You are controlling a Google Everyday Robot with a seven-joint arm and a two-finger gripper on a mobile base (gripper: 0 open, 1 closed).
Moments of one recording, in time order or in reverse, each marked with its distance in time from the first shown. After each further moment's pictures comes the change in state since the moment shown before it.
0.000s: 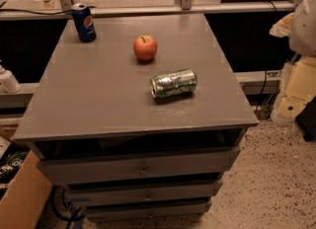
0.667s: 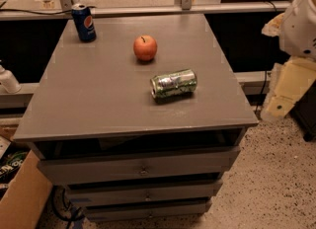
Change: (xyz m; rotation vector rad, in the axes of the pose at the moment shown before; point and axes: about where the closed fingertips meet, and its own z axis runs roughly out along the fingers) arm -0.012 -0.002 0.006 0.011 -0.017 -0.012
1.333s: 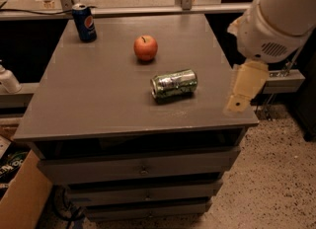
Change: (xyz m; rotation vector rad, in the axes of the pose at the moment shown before) arm -0.053 -0.010 0.033 0.043 -0.049 -0.065
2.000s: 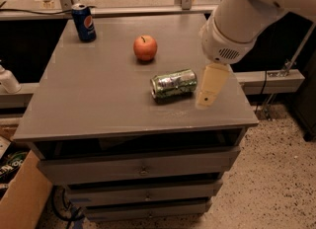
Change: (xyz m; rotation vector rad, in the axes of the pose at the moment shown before) arm -0.040 -0.027 0.060 0.012 -0.019 -0.067
